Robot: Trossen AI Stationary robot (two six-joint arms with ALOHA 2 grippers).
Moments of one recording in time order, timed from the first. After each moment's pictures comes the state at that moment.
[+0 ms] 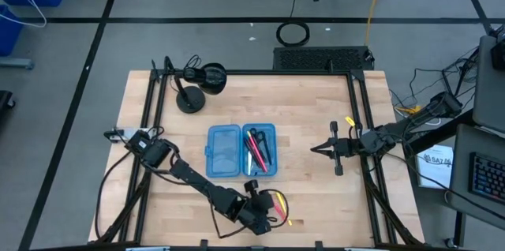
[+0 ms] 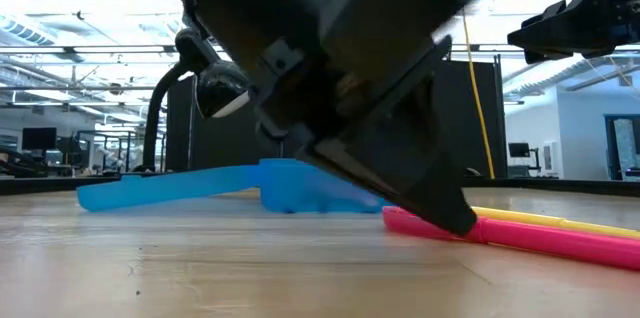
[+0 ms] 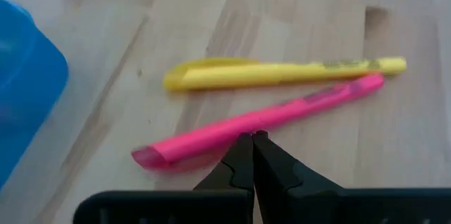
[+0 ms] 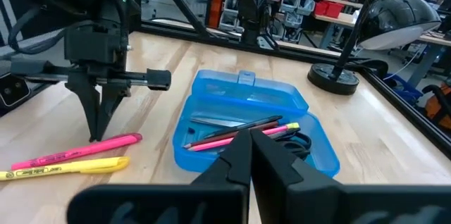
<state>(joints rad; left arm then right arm) -0.54 2.29 1.61 -0.24 -0.48 -0.67 0.45 0.48 0.14 0.16 0.41 -0.07</state>
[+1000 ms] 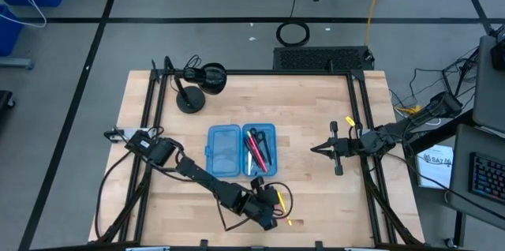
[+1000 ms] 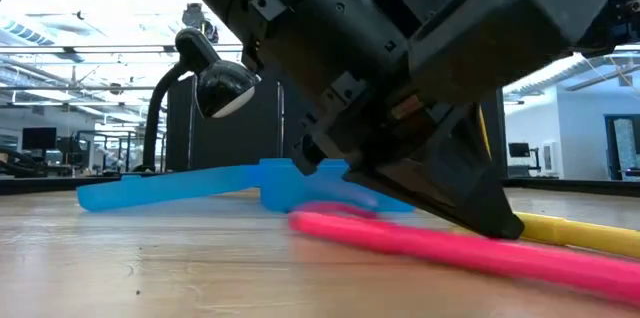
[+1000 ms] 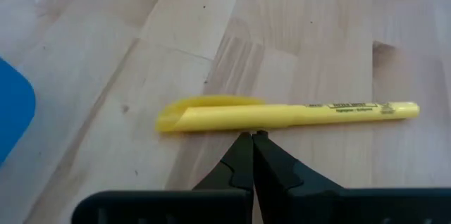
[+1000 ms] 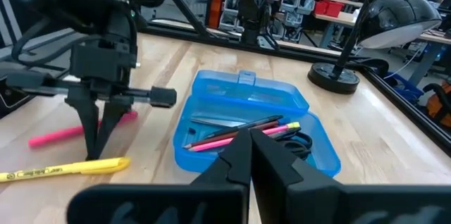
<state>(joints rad) -0.49 2.33 1.61 -0.13 -0.41 -0.67 0.45 0.49 0.14 0.17 0.41 -0.06</state>
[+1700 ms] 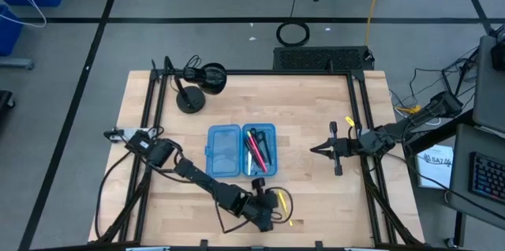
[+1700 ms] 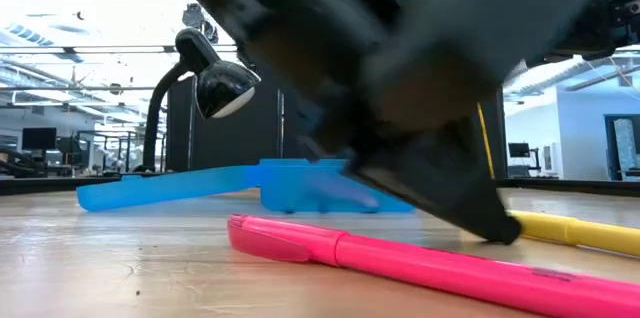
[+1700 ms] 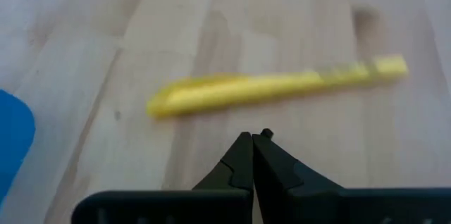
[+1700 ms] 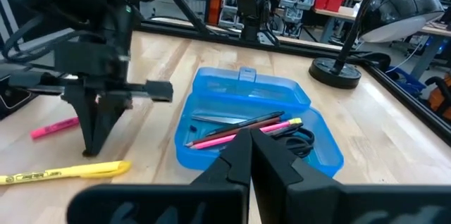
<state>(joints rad) -0.52 2.32 1.61 -0.19 -0.39 -0.53 0.45 0.50 0.14 0.17 0.42 -0.04</state>
